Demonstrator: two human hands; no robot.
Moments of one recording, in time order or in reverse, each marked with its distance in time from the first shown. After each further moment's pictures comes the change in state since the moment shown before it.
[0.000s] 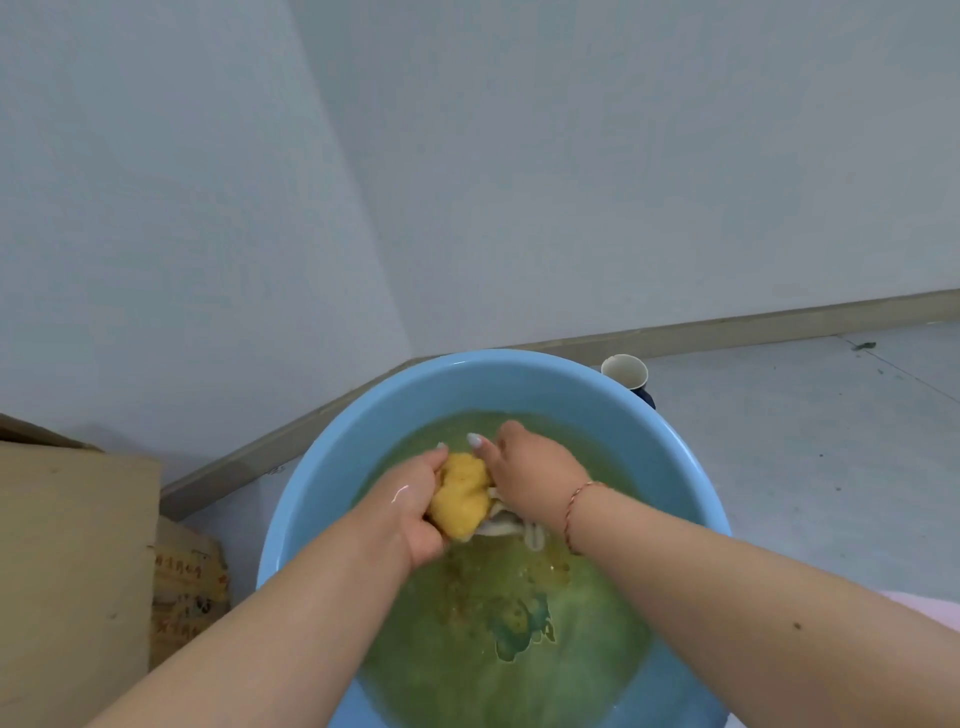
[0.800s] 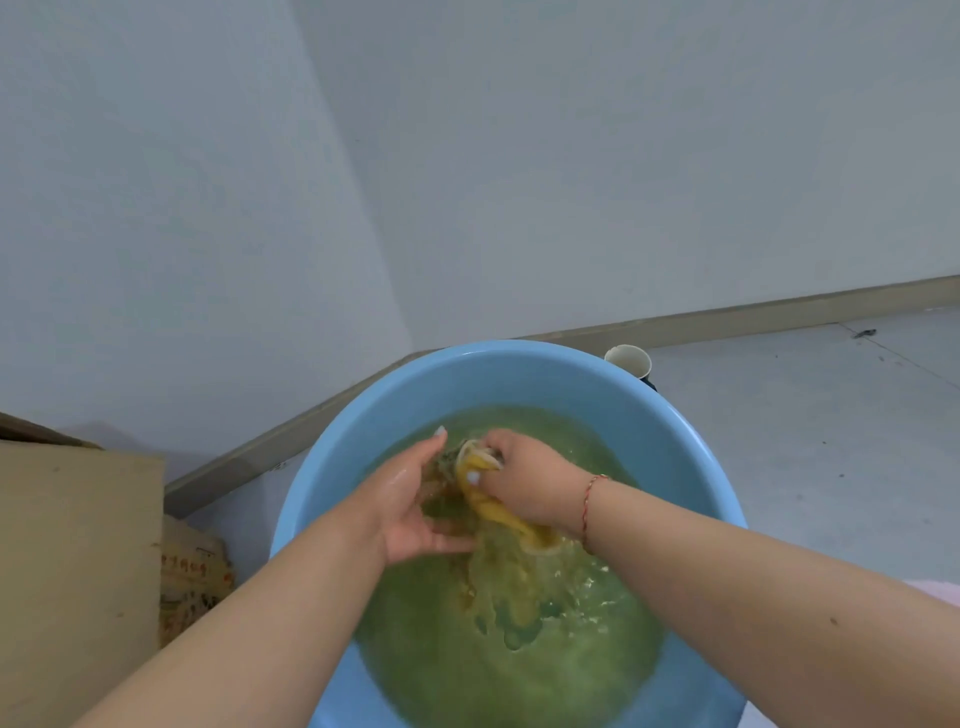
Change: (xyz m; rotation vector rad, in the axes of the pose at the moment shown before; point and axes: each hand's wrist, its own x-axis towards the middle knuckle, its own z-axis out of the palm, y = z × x) left_hand 0.016 0.011 -0.036 0.237 -0.104 -0.035; right_hand -0.018 -0.014 0.000 0.101 -0.143 -0.121
